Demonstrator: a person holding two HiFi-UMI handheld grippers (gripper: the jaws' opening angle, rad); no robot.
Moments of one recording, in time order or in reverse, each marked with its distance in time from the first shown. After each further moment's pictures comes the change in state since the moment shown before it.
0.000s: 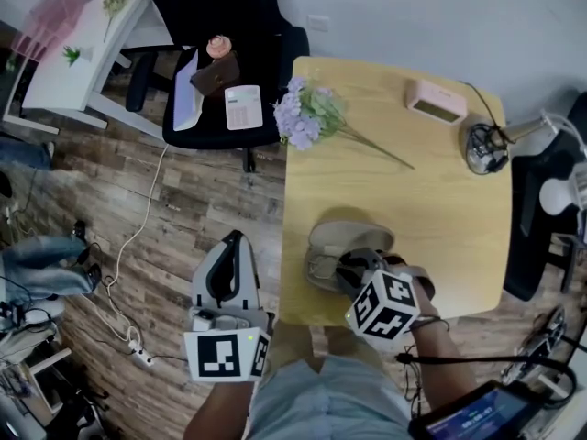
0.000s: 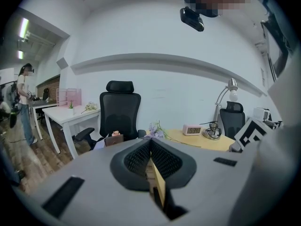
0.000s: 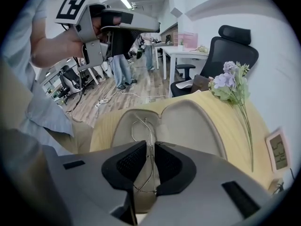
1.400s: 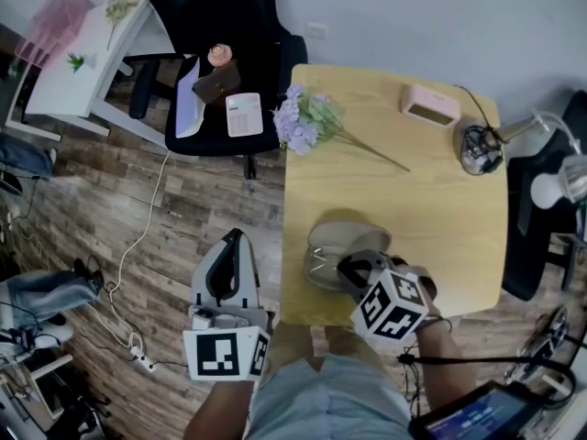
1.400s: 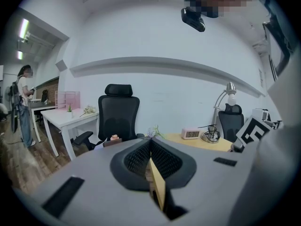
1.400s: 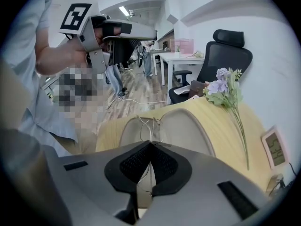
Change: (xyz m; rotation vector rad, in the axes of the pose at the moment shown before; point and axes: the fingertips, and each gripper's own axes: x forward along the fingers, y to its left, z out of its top) left arm -0.002 -0.003 0.015 0.008 -0.033 -0.013; right arm -0.018 -0.002 0.010 0.030 -0.080 -0.006
